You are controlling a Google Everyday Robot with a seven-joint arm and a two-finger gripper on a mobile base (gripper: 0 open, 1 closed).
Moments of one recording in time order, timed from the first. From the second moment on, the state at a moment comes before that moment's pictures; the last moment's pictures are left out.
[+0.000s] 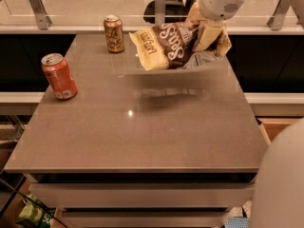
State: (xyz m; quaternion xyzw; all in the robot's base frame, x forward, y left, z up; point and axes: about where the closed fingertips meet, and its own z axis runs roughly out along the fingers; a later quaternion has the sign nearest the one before) arm 0.645 -0.125 0.955 -0.79 0.58 -0.02 0.20
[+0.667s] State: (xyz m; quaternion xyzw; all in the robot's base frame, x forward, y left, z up) arm 0.682 -0.119 0.945 -0.79 0.58 -0.02 0.22
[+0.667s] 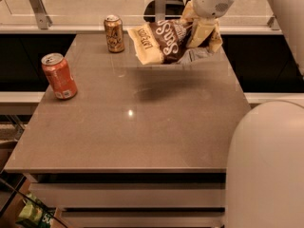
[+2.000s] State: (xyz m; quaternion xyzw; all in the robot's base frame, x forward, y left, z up) arm 0.738 -0.085 0.928 -0.79 0.56 -0.03 0.24
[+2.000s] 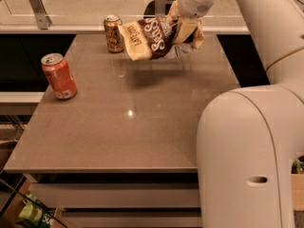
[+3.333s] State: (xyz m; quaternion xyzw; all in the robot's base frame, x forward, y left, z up) arm 0.791 -0.073 0.880 -0.80 0.54 -0.07 0.25
